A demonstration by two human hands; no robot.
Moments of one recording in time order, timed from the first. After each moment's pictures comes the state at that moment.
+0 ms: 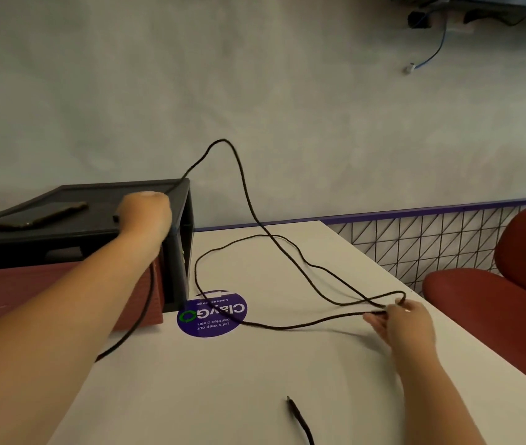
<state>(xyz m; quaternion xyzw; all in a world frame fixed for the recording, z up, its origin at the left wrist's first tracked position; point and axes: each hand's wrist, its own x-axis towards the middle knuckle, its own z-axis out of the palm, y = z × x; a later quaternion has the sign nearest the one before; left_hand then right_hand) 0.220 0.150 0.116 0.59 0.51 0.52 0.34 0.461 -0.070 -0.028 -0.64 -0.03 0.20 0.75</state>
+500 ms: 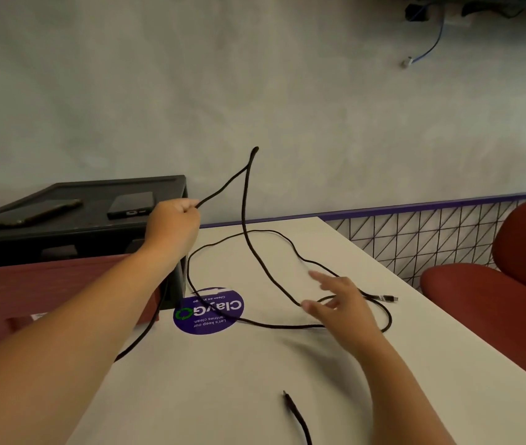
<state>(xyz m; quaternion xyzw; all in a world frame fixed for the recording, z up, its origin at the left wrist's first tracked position) 0.245 0.121 0.092 0.71 0.42 0.48 0.30 0.417 -0.047 -0.020 -0.74 -0.44 0.11 0.50</state>
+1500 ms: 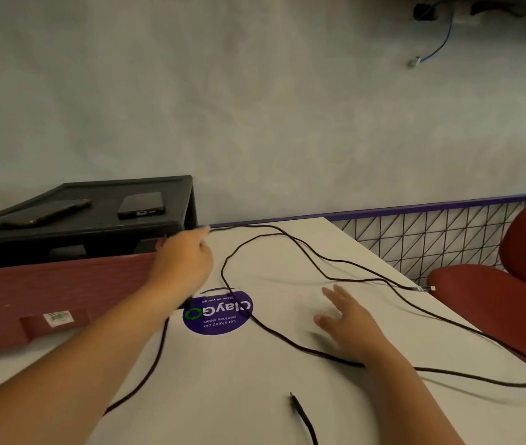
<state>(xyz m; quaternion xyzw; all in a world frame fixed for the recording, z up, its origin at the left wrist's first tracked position) 0.226 0.115 0.059 0.82 0.43 0.36 0.10 0.425 -0.037 -0.035 -0.82 -0.45 0.12 0.33</state>
